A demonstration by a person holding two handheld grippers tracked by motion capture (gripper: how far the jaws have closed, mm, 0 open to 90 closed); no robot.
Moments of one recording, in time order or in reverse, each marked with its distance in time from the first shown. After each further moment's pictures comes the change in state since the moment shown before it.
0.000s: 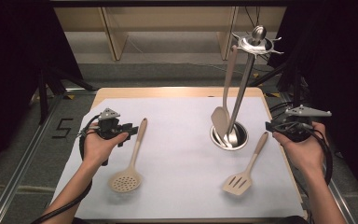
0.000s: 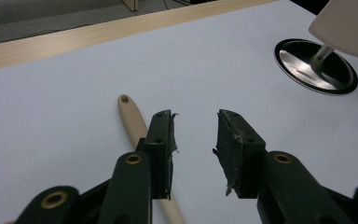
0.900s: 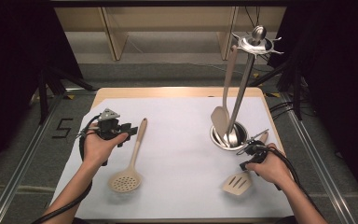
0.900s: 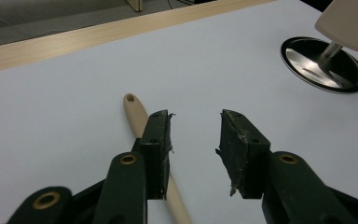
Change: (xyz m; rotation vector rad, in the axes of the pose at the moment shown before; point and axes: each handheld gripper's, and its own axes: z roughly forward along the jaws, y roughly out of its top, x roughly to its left) left arm 0.002 -0.003 0.000 0.012 0.021 0.018; right arm 0.043 -0.061 0.086 0.602 0.216 -0.142
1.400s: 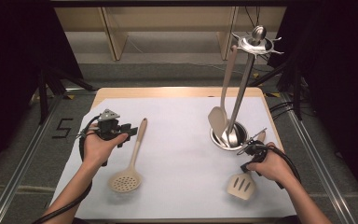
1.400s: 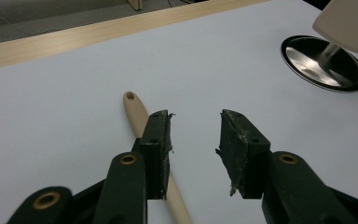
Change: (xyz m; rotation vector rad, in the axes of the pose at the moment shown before) left arm 0.000 -0.001 0.000 -0.012 -0.003 -0.017; right arm -0.005 0.002 0.000 0.052 0.028 -0.046
